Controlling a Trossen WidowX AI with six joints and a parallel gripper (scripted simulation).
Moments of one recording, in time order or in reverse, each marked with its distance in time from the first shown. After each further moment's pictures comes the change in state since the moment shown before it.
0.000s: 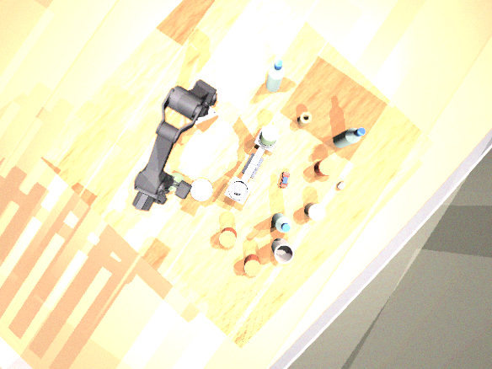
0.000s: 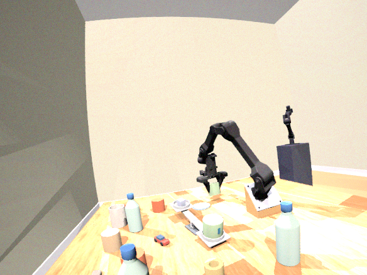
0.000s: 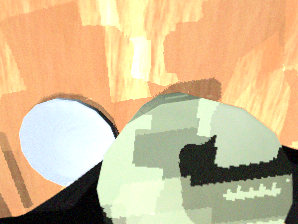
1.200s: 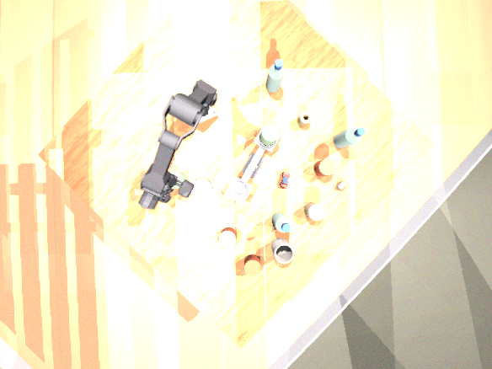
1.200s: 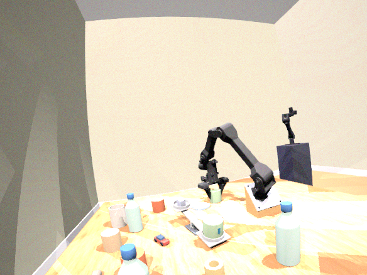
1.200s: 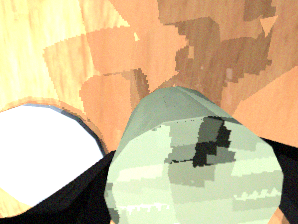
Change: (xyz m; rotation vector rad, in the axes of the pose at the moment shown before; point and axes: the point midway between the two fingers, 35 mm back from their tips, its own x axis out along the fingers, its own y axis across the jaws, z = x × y) arm 0.035 -0.001 -0.004 0.003 0.019 0.000
